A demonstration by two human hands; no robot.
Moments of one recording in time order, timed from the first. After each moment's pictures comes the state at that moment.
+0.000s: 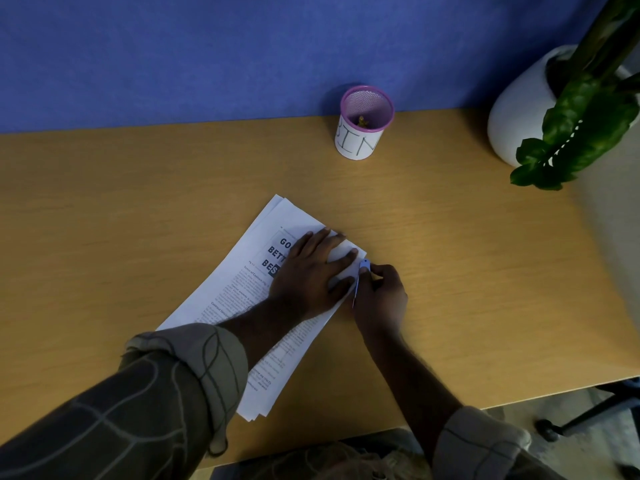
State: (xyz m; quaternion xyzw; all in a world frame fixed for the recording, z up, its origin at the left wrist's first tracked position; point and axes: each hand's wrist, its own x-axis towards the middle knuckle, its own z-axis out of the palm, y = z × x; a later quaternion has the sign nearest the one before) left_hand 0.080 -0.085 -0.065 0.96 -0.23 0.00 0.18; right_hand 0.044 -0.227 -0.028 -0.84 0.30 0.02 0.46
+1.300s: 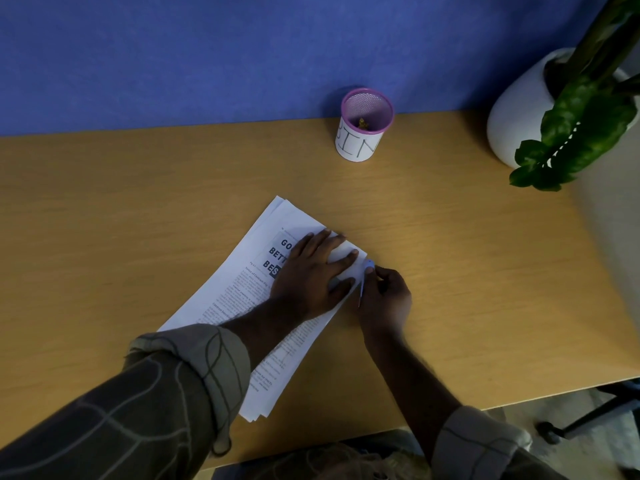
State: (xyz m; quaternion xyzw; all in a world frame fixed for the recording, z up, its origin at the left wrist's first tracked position) left_hand 0.080 -0.084 -0.070 0.96 -0.23 0.01 0.18; right_hand 0.042 -0.231 -0.036 -0.80 0.32 -0.05 0.50
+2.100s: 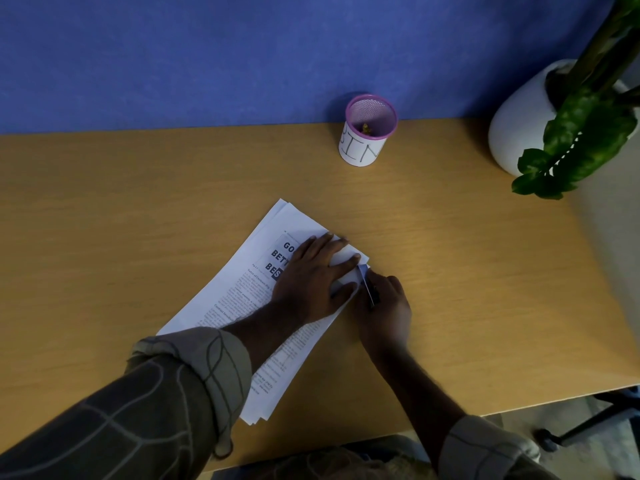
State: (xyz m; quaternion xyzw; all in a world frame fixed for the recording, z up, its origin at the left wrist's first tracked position) left_hand 0.080 -0.083 -0.069 0.96 -0.23 0.00 0.17; right_hand 0.027 -0.238 -0.027 -0.91 0.12 0.00 0.40
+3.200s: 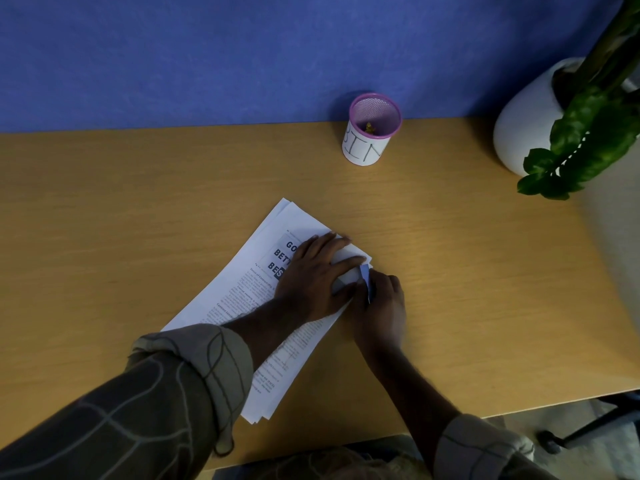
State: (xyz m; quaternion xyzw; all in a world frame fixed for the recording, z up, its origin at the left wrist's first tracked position) left_hand 0.082 -0.082 -0.073 0.95 -0.24 0.01 0.21; right_hand 0.030 -0.225 -0.036 -0.92 0.15 0.00 0.37
